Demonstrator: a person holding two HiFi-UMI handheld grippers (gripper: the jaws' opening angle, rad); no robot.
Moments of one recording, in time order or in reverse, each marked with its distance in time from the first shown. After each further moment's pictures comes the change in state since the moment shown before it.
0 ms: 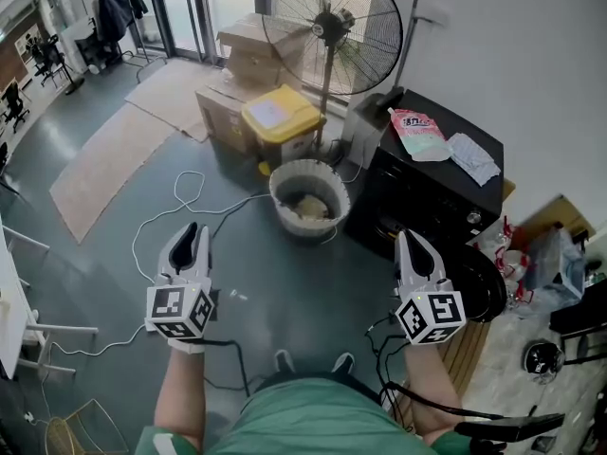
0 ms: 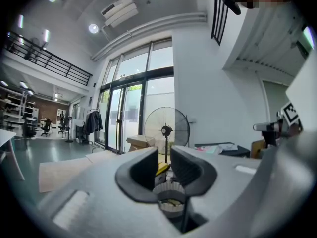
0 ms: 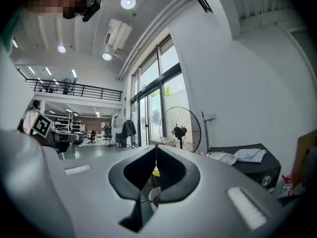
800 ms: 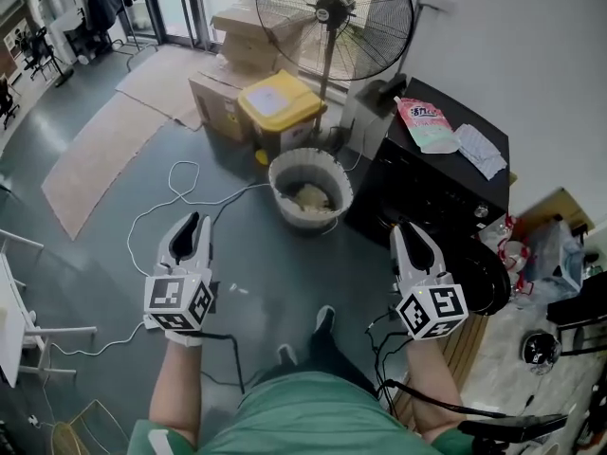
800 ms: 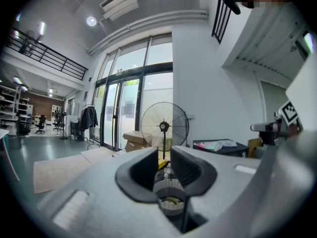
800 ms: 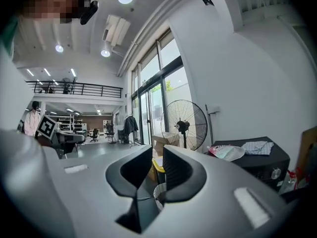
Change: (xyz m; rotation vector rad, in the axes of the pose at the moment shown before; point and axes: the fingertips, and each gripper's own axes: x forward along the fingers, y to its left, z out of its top) left arm 0.048 0.037 -0.022 -0.006 0.041 -0.054; right arm 0.053 0.021 -0.026 0.024 0.054 0.020
